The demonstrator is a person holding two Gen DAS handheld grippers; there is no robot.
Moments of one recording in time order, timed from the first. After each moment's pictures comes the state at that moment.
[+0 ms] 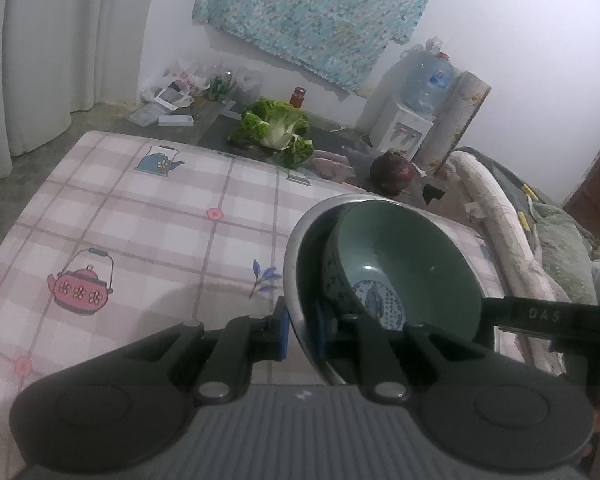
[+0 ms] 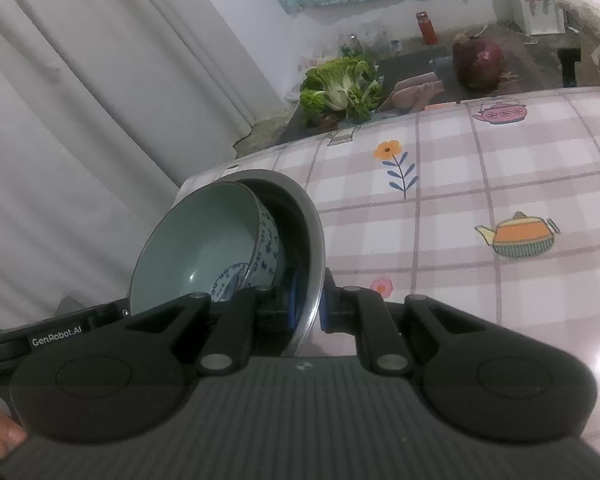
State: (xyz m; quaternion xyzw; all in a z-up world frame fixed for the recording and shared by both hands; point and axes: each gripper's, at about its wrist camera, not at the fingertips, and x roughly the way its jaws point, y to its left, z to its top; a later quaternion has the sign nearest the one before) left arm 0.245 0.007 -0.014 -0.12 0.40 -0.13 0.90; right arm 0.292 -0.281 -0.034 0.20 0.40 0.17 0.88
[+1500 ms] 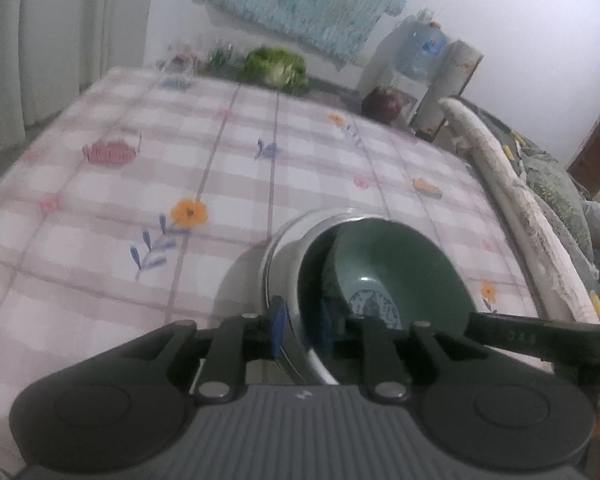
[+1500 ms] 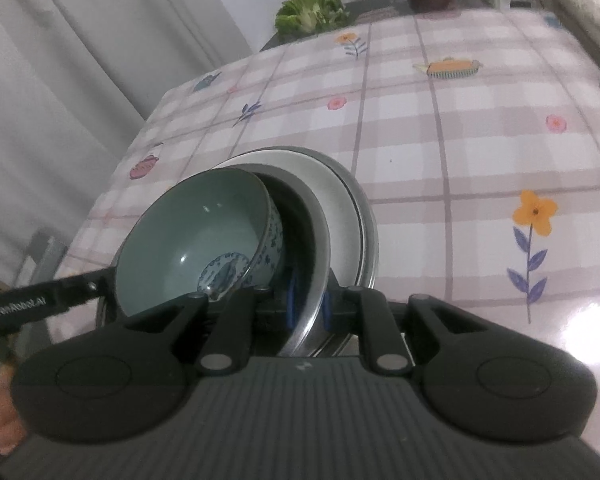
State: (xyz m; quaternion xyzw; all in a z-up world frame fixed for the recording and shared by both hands) left arm 0.110 0.003 -0.059 -0.09 0.41 -0.13 0.90; right arm 0.132 -0.266 -0.098 0.14 0.44 0.13 0.88
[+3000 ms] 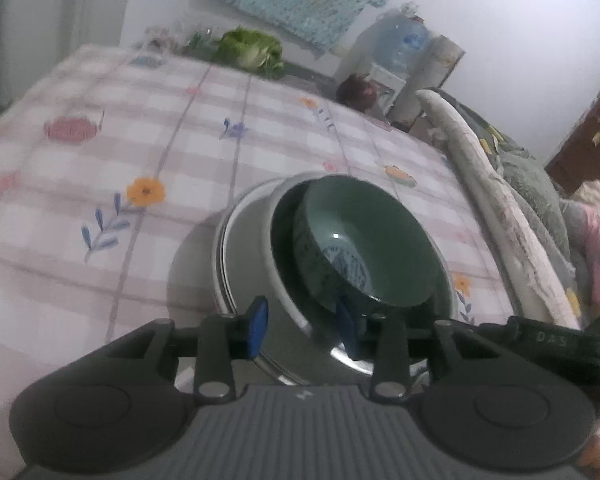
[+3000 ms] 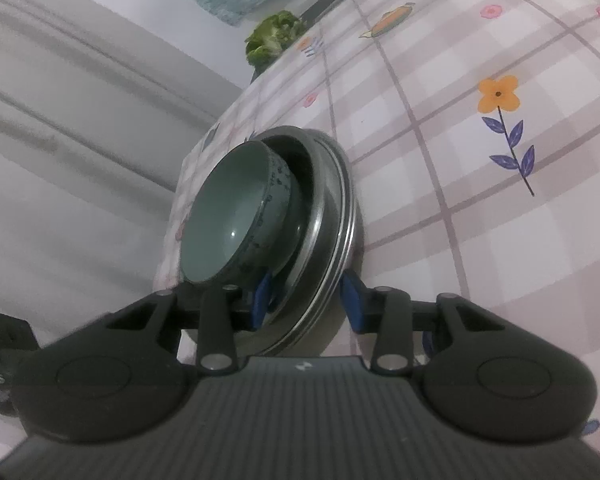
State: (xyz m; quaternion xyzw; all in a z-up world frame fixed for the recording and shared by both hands) left arm 0.116 -0.008 -0.080 -0.14 0.43 -0.17 0.87; right arm 0.092 -0.309 -0.130 0.39 0.40 0.13 0.82
